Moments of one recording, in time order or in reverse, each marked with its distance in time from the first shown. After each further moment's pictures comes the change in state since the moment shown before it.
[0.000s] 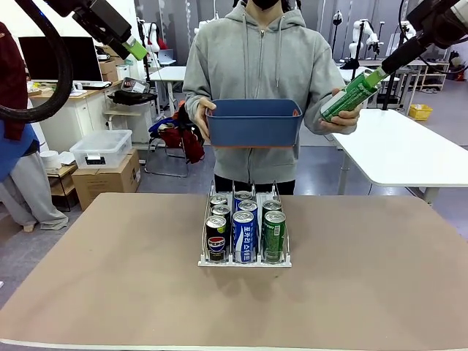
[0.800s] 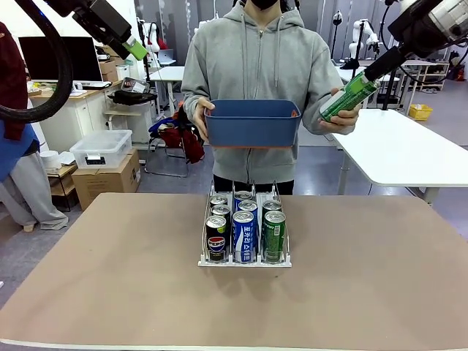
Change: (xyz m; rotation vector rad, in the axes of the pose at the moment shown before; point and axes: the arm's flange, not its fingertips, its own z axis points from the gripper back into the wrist) left arm 0.000 0.000 0.000 0.000 0.000 0.000; right arm 0.008 -0.009 -0.034 0.060 0.006 -0.026
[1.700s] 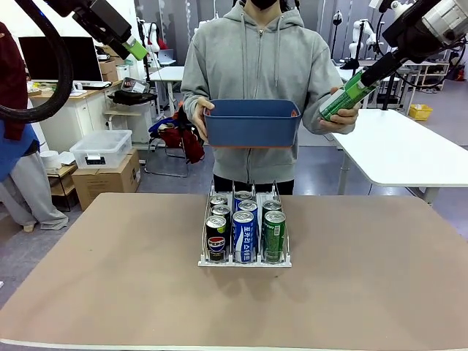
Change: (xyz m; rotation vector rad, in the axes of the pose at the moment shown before) left arm 0.000 0.000 0.000 0.000 0.000 0.000; right arm 0.000 -0.001 -0.010 0.005 0.025 -0.003
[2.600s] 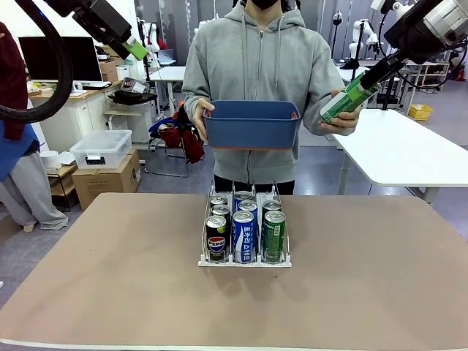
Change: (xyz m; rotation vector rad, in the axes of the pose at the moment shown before) left arm 0.000 0.000 0.000 0.000 0.000 0.000; right arm -0.003 -0.003 0.001 -0.006 0.004 -0.020
